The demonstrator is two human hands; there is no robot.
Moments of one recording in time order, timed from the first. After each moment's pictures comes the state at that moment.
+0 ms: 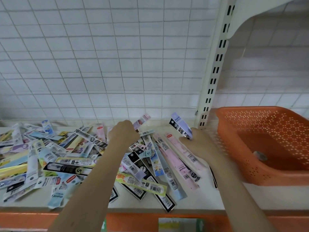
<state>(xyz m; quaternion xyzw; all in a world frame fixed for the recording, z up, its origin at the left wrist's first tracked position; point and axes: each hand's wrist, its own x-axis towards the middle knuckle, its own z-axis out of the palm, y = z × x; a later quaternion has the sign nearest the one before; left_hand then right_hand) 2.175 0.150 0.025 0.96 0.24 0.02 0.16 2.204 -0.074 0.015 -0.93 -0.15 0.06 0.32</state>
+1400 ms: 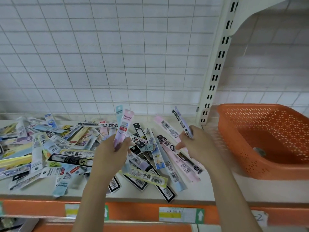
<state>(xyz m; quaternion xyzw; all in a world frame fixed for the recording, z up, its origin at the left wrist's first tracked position) 2.070 0.137 0.009 0.86 0.22 0.21 0.41 2.160 -0.068 0.030 -0.88 -0.13 0.07 0.45</state>
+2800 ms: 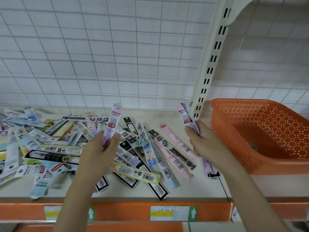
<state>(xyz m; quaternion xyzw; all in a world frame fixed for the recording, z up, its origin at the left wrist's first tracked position) 2.071 0.136 -0.002 0.85 0.22 0.23 0.42 2.163 -0.099 0.024 -0.87 -0.12 0.09 0.47</state>
